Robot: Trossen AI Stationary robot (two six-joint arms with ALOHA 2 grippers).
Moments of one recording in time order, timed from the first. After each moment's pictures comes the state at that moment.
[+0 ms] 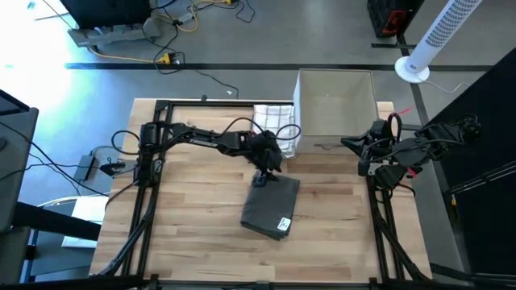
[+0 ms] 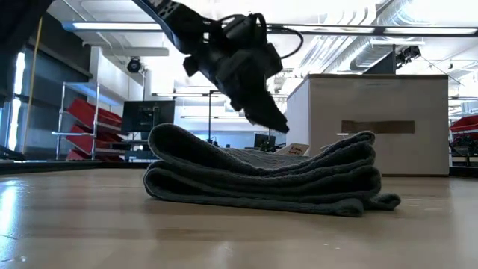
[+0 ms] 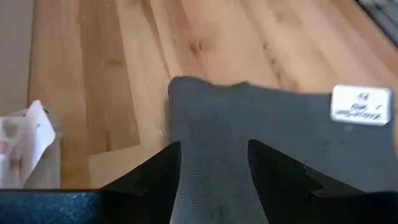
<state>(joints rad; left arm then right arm) 0.16 2.00 1.32 -0.15 0.36 0.28 0.46 0.82 1.19 -0.98 0.80 0.67</state>
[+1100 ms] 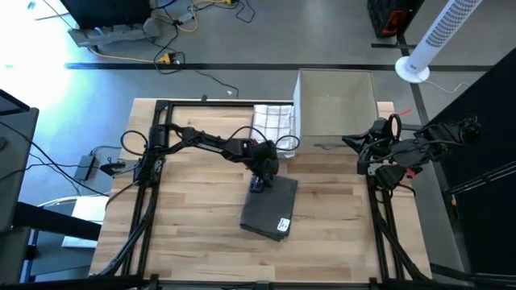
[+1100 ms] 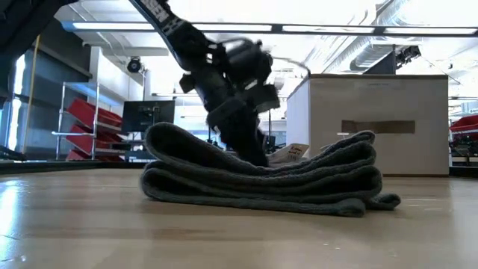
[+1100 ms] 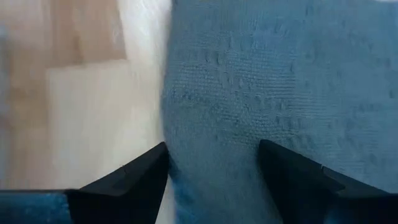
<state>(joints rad) 0.13 2.10 1.29 -0.21 0.33 0.24 0.46 0.82 1.19 -1.01 0.84 0.68</state>
